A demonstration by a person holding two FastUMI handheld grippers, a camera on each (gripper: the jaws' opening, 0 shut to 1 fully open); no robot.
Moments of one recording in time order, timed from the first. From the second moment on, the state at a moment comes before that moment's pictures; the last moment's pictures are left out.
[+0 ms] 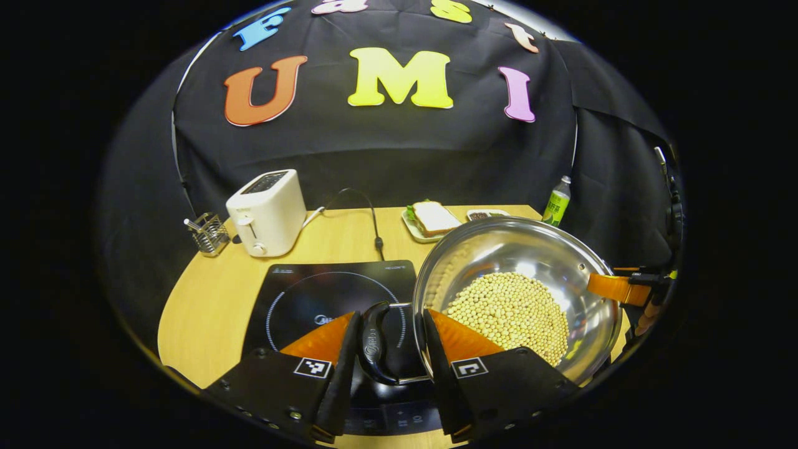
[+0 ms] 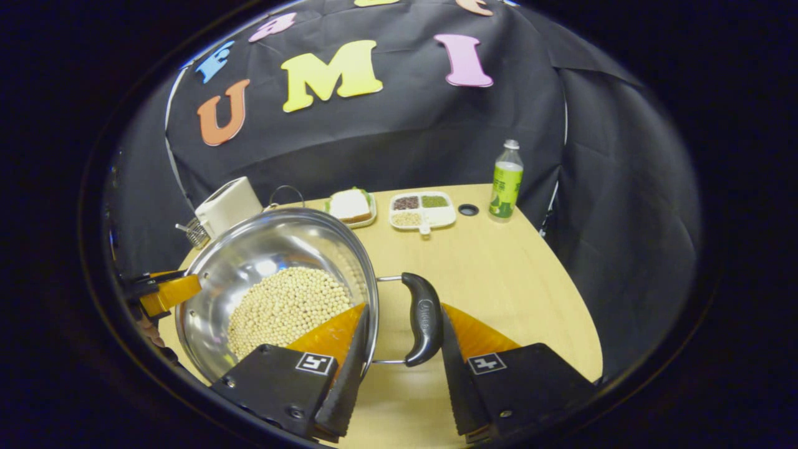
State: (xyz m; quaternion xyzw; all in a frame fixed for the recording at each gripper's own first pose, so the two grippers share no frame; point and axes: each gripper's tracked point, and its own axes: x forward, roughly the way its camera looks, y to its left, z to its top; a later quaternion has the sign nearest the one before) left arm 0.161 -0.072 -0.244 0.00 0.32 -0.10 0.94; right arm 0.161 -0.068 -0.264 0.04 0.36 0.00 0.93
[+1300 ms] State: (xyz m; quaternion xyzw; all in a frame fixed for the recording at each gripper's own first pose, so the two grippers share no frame) left arm 0.202 0.123 -0.294 -0.02 0.35 -0.01 0.93; right arm 0.241 0.151 -0.302 -0.04 0.34 0.08 0.94
